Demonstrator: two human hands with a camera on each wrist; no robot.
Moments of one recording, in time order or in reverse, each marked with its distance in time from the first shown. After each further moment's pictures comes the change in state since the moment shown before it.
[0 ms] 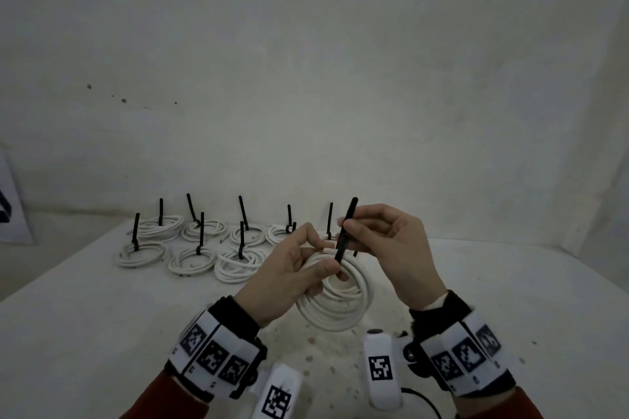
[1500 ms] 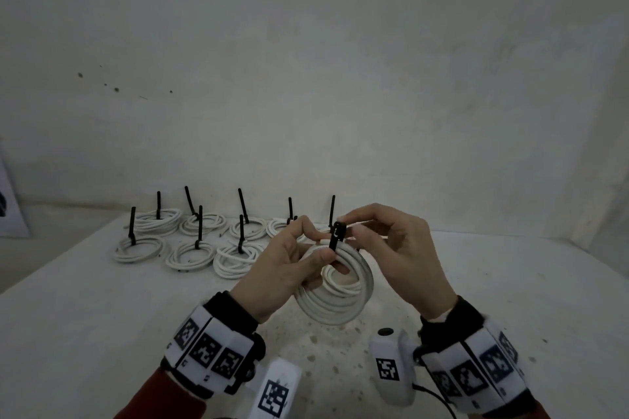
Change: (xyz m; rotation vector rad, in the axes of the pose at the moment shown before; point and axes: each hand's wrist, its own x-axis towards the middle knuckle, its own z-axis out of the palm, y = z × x) left_hand 0.009 -0.011 -0.012 -0.154 0.028 -0.023; right_hand -0.002 0.009 -0.005 -0.379 -0.147 -0.304
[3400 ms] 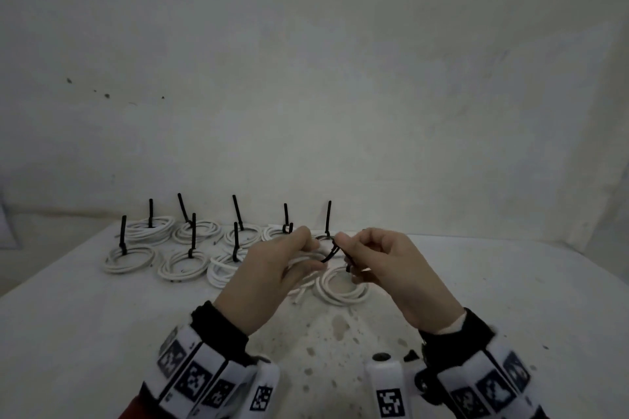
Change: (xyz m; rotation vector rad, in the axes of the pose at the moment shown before) left_hand -0.003 0.013 -0.012 1.091 0.066 0.454; right_hand 0.002 -0.007 0.007 0.270 0.000 0.580
